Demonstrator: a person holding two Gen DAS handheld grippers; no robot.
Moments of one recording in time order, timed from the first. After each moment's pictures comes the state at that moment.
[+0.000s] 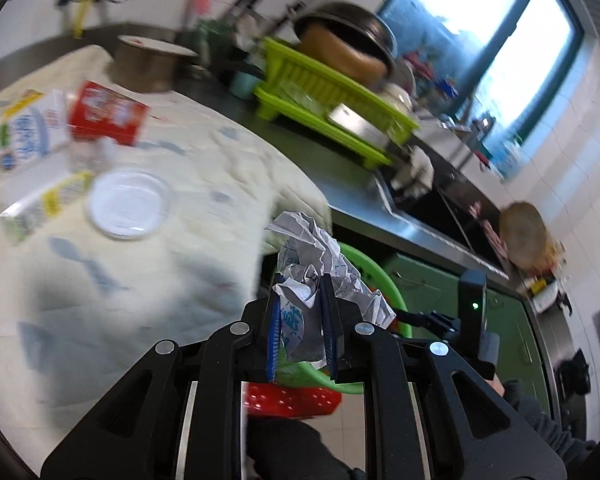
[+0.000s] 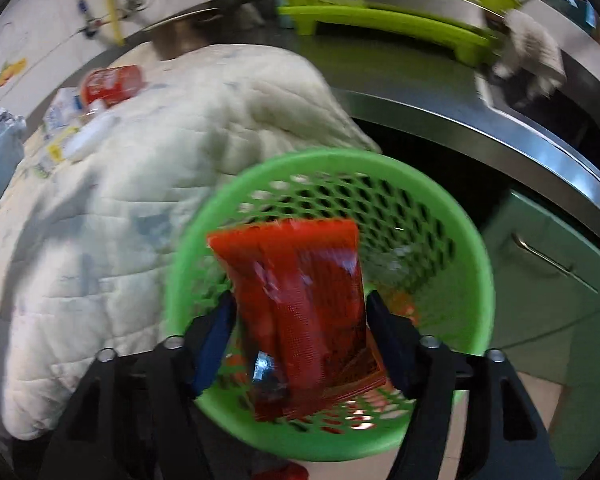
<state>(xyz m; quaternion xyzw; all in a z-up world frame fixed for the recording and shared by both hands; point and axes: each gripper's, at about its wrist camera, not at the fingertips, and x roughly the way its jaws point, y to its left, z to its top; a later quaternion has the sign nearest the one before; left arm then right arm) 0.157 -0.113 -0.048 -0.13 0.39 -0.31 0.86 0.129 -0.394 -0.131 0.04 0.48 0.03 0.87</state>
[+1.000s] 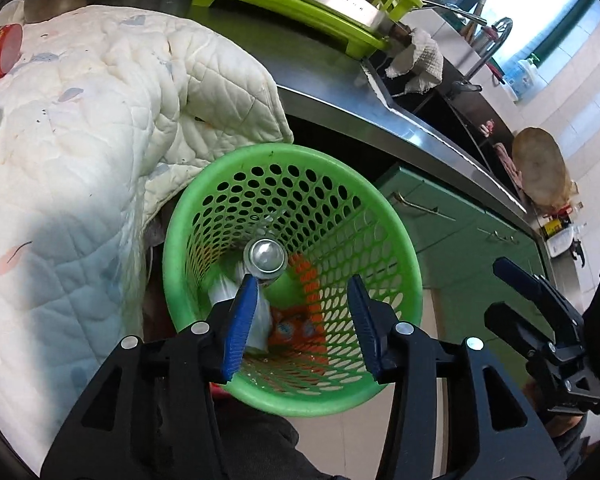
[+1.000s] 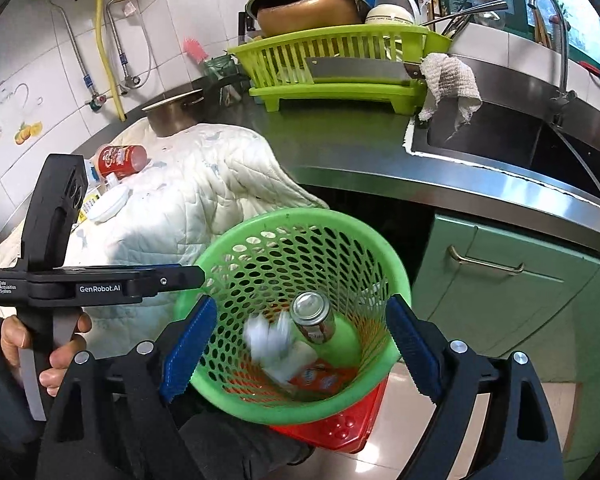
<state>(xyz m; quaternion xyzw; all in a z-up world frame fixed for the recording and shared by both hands) 0.186 -0.253 -0.141 -0.06 0.51 -0.32 0.80 0.064 -0.440 -0.072 0.09 0.38 0.01 0.92</state>
